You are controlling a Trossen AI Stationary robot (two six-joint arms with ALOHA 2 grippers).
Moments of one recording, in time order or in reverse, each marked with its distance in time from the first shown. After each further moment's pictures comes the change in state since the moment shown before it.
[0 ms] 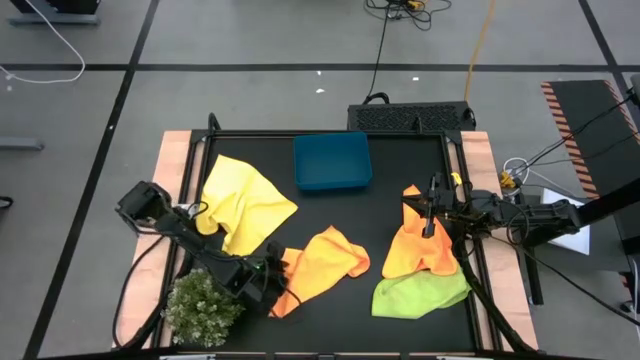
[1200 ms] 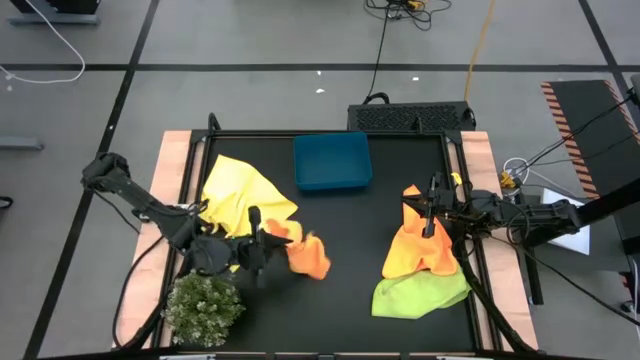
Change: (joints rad) left arm 0.044 -0.495 0.001 0.357 -0.098 0.357; right arm 0.000 0.000 0.000 0.002 0.000 0.000
